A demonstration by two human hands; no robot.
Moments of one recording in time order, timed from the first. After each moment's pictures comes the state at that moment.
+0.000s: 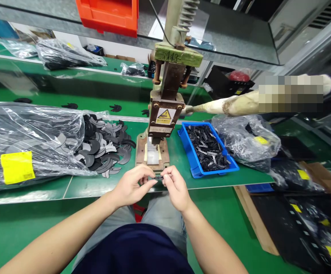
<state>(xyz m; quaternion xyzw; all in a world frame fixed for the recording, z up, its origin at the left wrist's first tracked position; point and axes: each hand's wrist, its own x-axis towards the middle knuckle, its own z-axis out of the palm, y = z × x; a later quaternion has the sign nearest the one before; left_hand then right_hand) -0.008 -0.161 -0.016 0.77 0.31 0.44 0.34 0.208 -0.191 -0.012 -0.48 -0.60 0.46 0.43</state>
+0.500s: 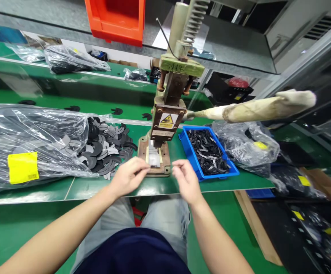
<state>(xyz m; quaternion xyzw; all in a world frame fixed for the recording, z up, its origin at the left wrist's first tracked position) -0.027 -0.132 -0.017 0.79 0.35 0.45 0.22 0.231 -0.166 0.014 -0.51 -0.61 0.36 0.49</state>
